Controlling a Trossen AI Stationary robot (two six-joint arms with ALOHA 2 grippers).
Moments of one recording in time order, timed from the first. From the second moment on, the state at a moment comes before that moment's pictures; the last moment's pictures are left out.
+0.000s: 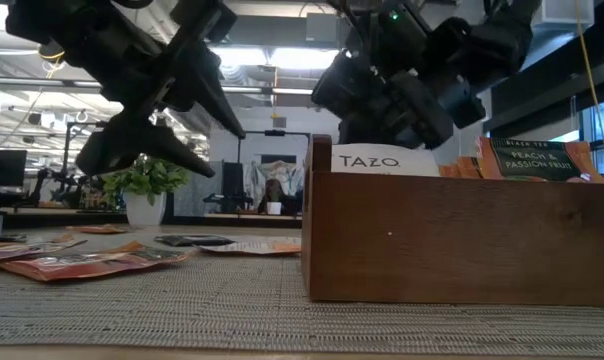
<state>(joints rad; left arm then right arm) -0.38 1.49 0.68 0.10 -0.36 -1.54 0.13 1.91 0.90 0.37 -0.20 0.05</state>
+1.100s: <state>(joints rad) -0.38 1.68 0.68 0.15 -0.27 -1.89 0.14 2.00 0.90 0.41 -0.20 0.10</state>
